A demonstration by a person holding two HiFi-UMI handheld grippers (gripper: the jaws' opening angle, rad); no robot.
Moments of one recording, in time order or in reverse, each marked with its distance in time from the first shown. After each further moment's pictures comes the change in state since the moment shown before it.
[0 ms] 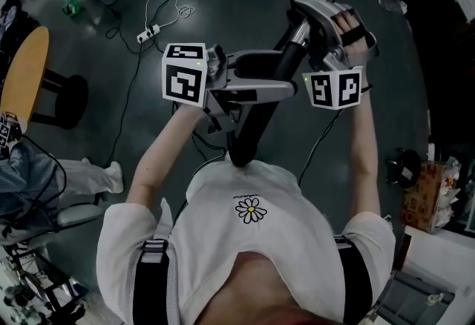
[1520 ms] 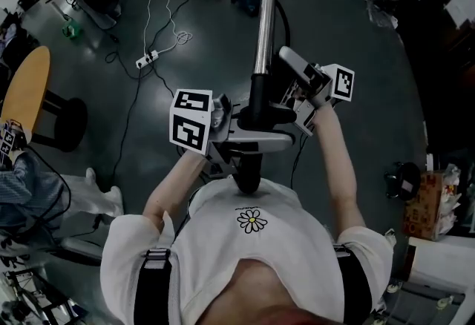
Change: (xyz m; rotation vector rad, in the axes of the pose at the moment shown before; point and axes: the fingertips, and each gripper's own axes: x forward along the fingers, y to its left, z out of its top) left arm 0.009 -0.031 -0.029 -0.001 0.032 -0.116; right arm -0.002 -0.012 0.028 2.606 -0.970 0.758
